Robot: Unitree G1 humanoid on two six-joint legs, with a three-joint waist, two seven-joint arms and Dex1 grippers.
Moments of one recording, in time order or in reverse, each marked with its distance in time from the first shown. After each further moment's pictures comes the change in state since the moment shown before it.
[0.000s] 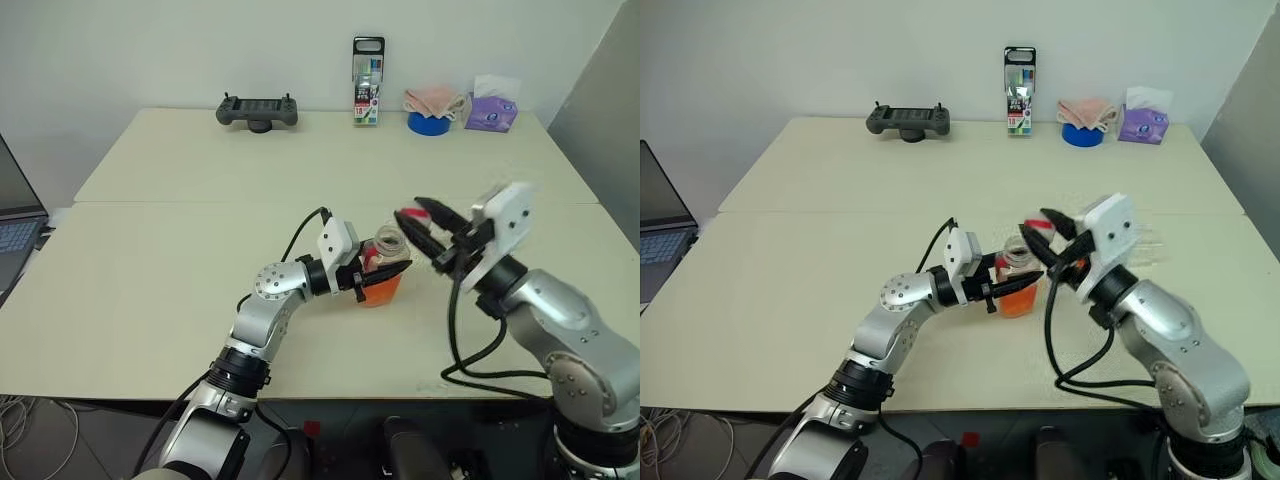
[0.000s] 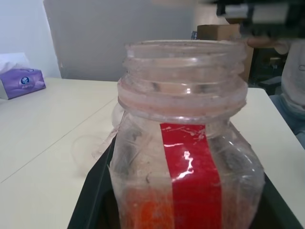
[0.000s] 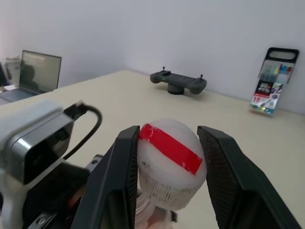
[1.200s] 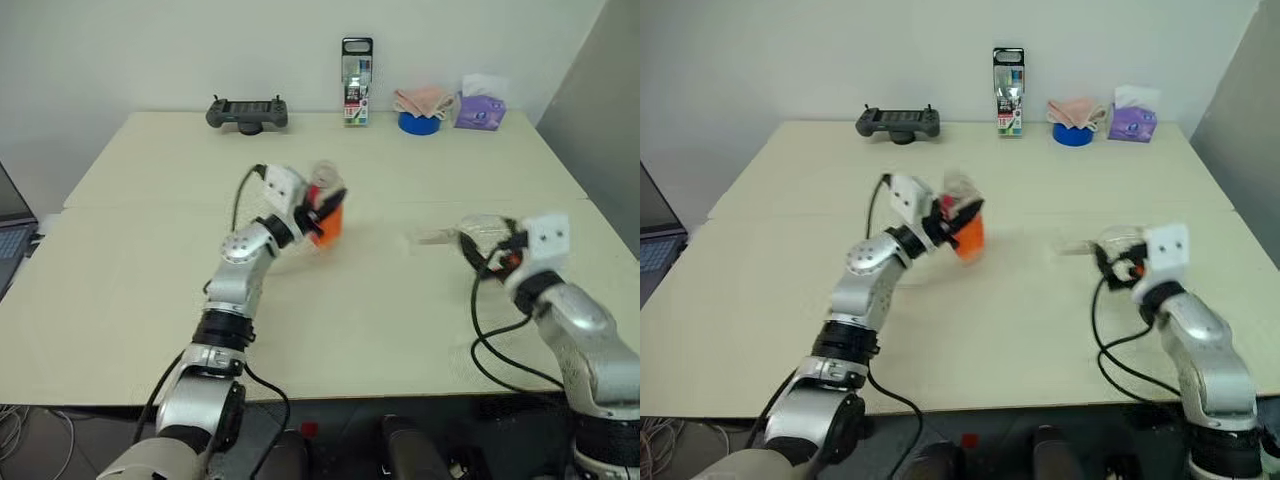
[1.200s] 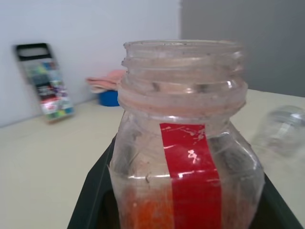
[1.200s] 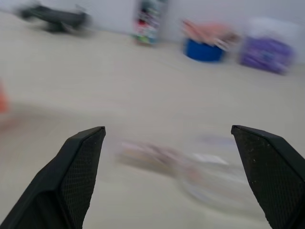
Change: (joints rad) left arm -0.223 0.072 0.279 0.332 0.049 -0.098 0.309; right arm 0.095 -0.051 0.008 0.251 -0.169 -0.151 0.123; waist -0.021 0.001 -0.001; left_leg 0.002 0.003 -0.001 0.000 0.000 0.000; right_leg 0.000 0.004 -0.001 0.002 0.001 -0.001
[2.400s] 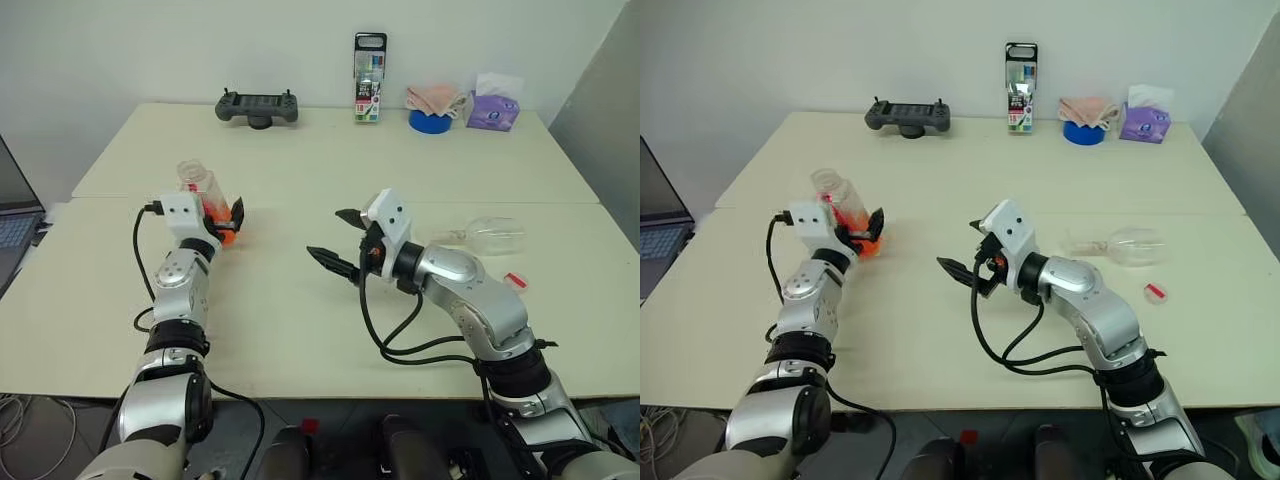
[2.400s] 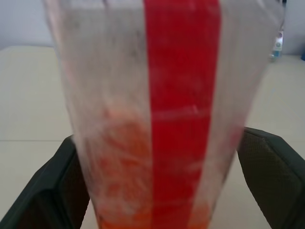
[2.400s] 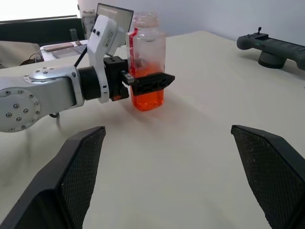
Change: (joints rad) left arm 0.057 0.119 0.224 0.342 0.012 -0.139 0.270; right arm -0.331 0.189 0.393 0.233 -0.103 -0.004 0.177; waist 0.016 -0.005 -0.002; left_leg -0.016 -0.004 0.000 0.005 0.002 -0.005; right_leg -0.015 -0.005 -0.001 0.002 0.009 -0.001
